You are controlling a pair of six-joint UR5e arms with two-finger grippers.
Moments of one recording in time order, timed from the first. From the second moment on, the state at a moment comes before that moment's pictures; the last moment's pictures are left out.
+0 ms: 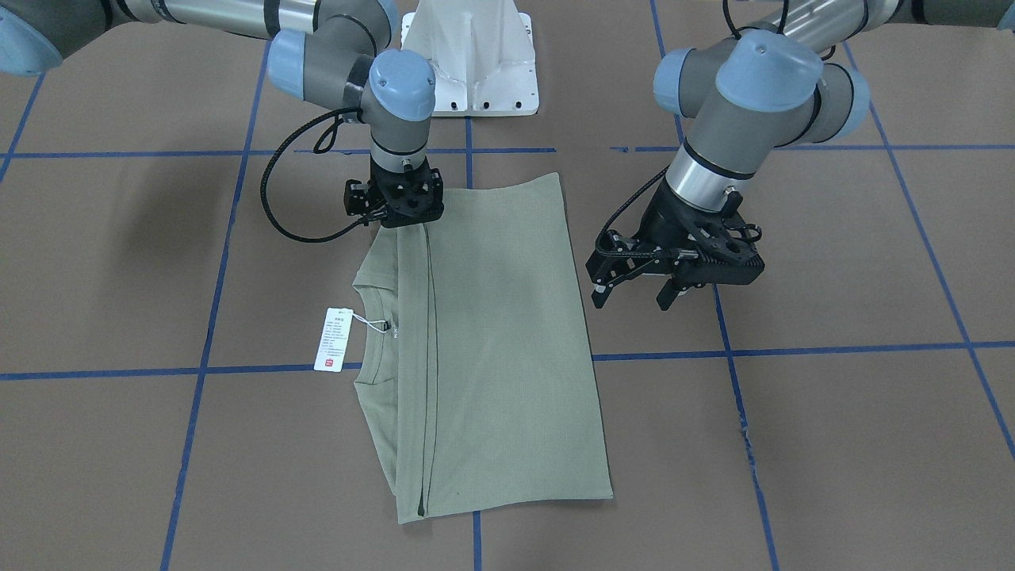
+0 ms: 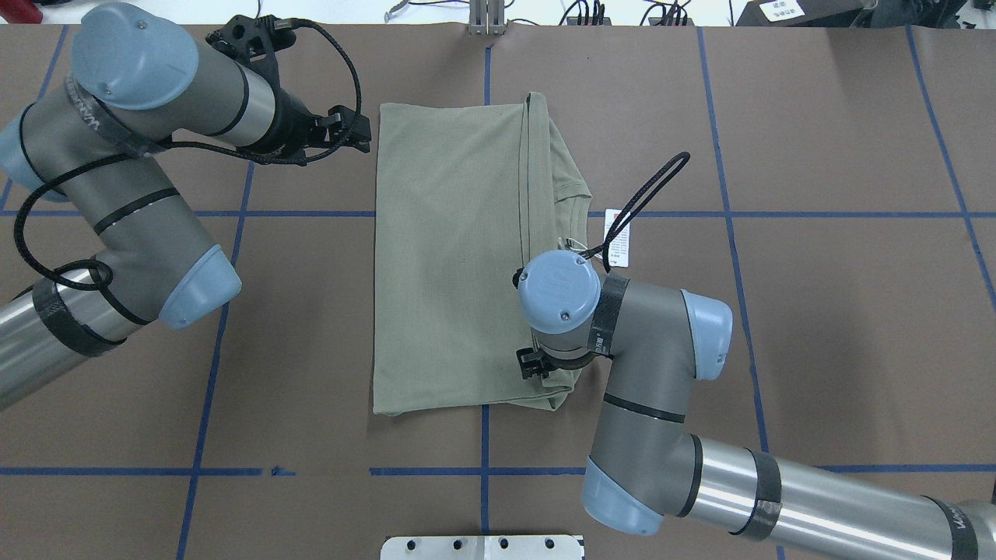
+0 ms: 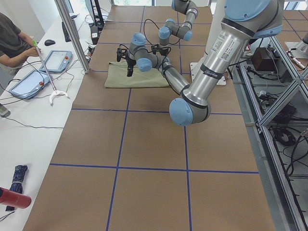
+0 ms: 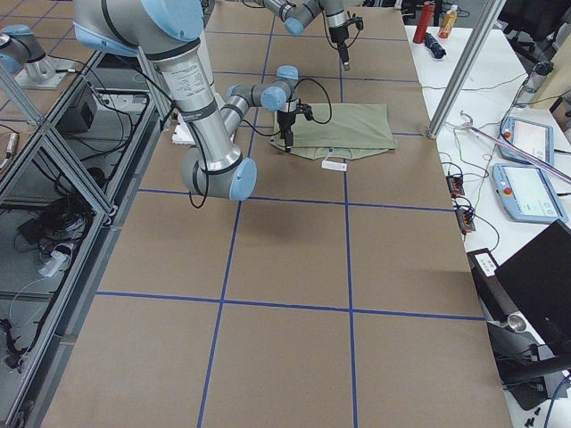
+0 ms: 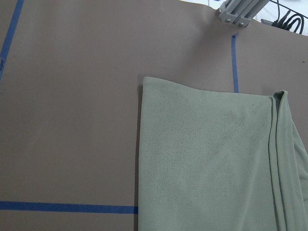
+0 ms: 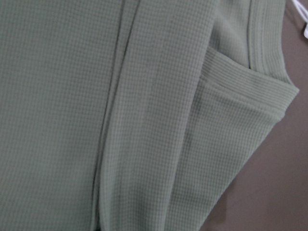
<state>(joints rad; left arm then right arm) -0.81 -2.13 -1.69 -1.95 -1.93 -1.22 0.39 -0.95 1.68 -1.76 1.79 0.97</state>
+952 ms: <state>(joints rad) -0.79 -2.13 -1.69 -1.95 -1.93 -1.23 0.45 -1.15 1.88 -1.76 1.79 0.88</state>
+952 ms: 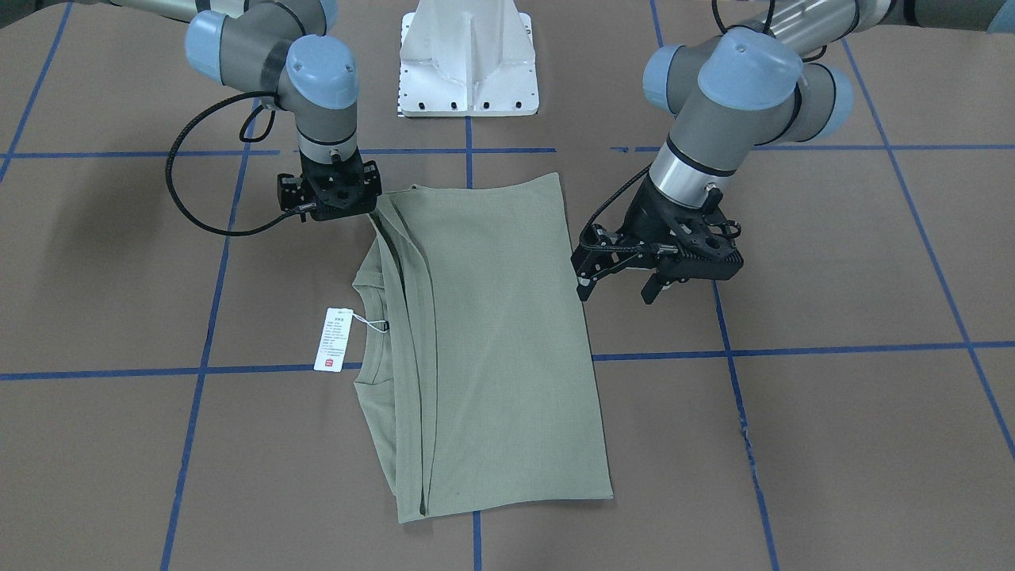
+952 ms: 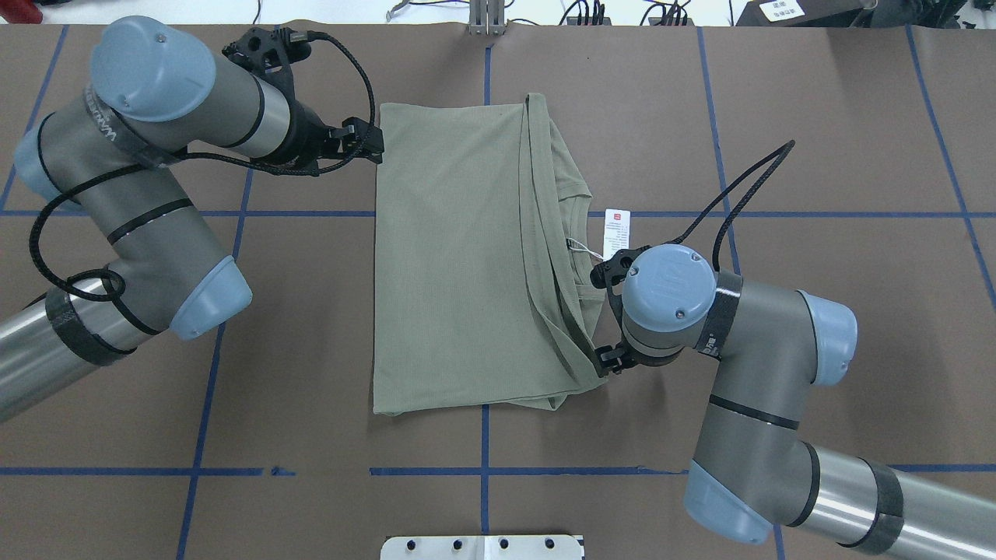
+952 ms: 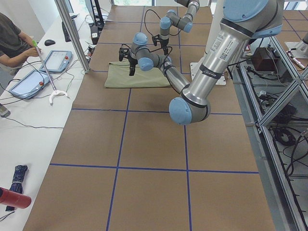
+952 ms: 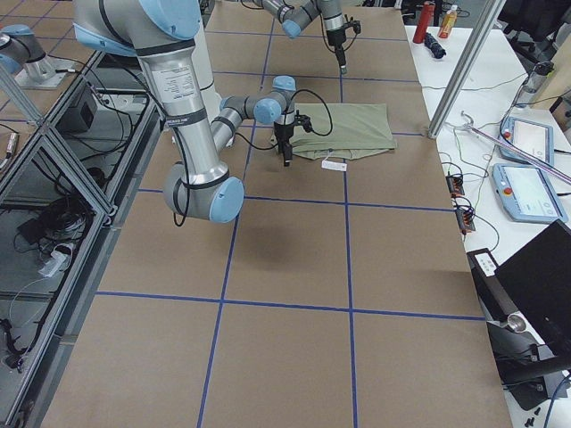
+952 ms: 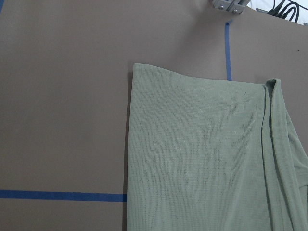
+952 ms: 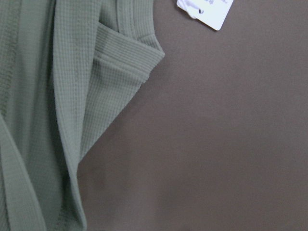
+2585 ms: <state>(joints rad) -0.79 -2.13 -1.64 -2.01 -1.93 -1.22 0.47 -0.92 1.65 -1.74 1.83 0.86</state>
